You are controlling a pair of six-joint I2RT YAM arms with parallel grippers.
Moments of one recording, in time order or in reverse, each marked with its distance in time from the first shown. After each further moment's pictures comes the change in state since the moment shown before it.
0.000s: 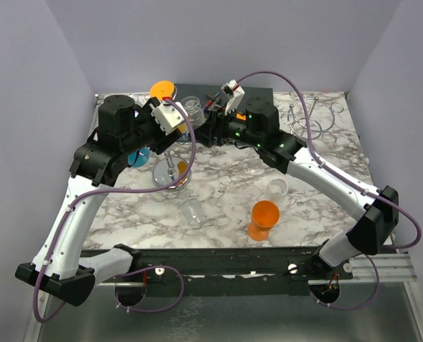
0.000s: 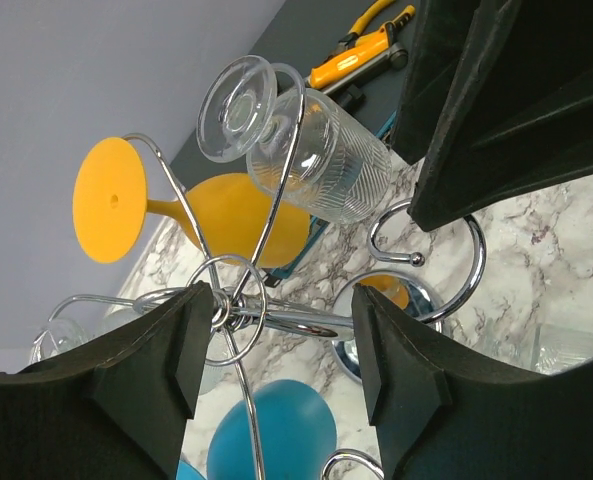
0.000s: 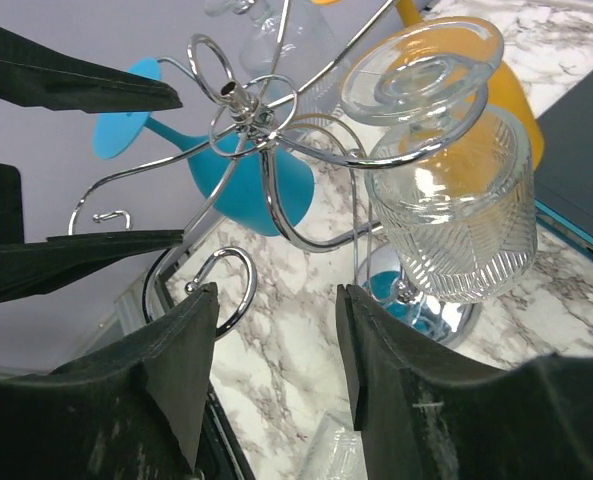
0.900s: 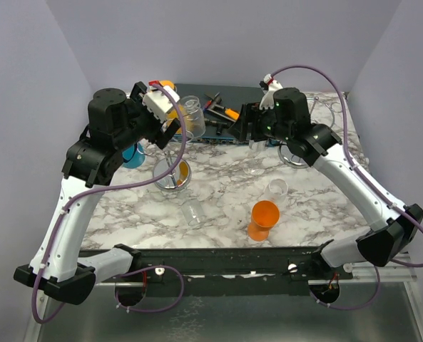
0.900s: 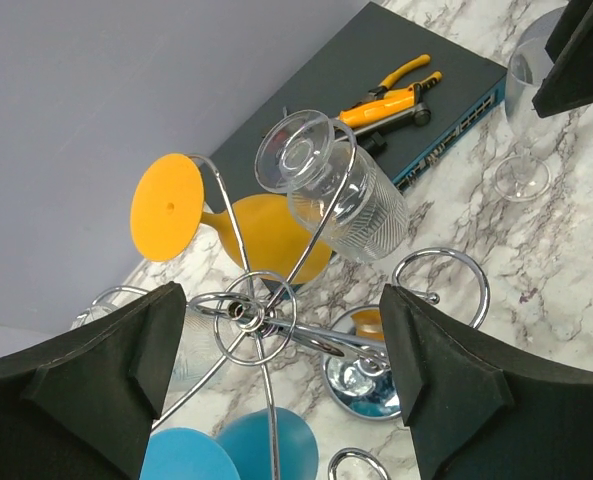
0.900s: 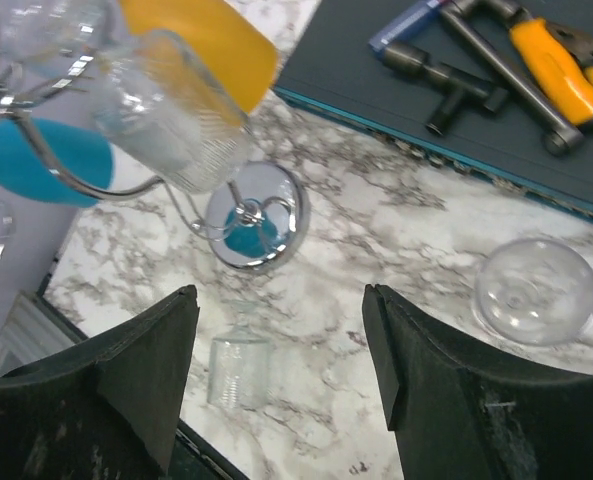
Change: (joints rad) left arm 0.000 0.012 0.099 0.021 -0.050 -0.145; right arm -0.166 -0.121 0.077 -0.456 0.166 -0.050
